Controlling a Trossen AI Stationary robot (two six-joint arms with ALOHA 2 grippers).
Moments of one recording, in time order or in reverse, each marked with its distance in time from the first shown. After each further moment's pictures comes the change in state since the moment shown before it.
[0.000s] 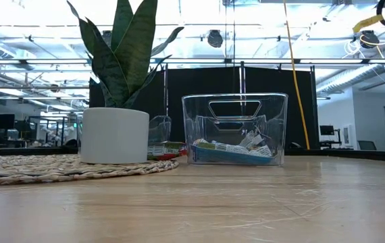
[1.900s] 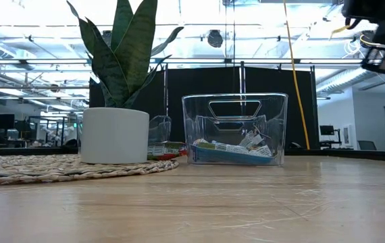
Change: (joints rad) left arm -0.082 0.100 0.001 0.023 0.098 -0.137; right arm -0.477 -0.230 0.009 0.075 -0.254 -0.197
